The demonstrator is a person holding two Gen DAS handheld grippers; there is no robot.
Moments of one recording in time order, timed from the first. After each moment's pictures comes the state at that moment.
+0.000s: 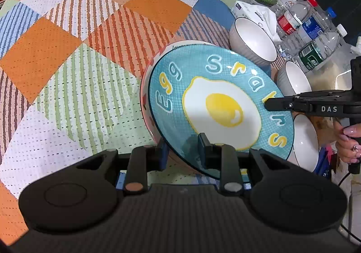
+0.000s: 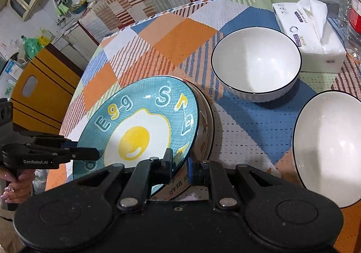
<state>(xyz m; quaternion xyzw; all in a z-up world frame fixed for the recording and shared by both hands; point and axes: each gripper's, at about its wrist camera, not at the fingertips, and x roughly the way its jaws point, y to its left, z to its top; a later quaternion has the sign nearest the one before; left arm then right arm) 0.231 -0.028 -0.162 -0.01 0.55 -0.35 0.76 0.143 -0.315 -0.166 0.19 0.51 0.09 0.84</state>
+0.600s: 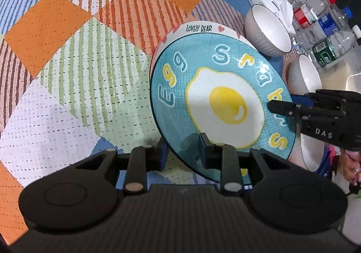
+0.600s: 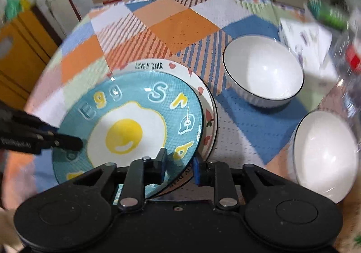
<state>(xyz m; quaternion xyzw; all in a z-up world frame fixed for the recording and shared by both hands) 0.232 -0.031 -0.172 -0.02 0.60 -0.31 0.74 0.150 -0.254 -0.160 0.03 0.54 0.03 0.84</state>
